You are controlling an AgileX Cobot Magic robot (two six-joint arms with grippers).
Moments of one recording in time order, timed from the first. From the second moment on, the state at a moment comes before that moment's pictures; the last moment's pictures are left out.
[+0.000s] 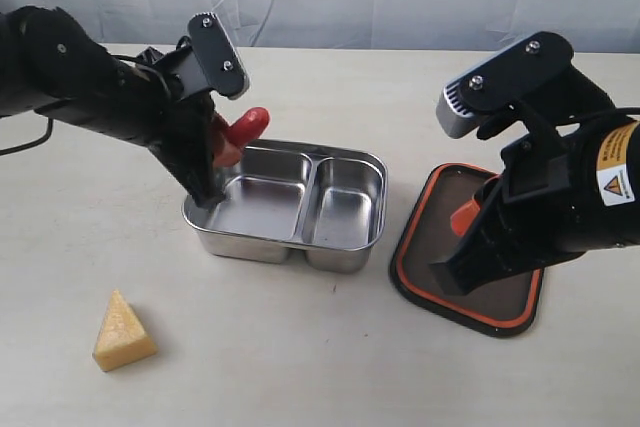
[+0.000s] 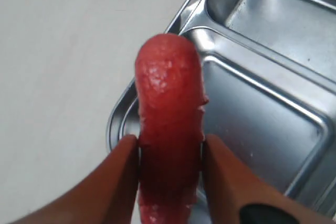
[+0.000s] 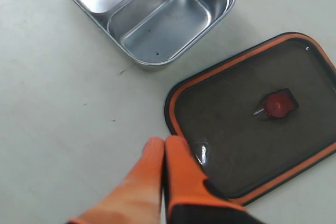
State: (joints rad) left arm -0.45 1.67 -0.96 -0.56 0.31 1.19; right arm 0.89 1.11 -0.76 -0.11 0.72 0.13
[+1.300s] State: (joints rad) left arm -0.45 1.62 -1.02 0.00 0.95 0.07; right arm 0.89 1.11 -0.76 -0.08 0.85 0.23
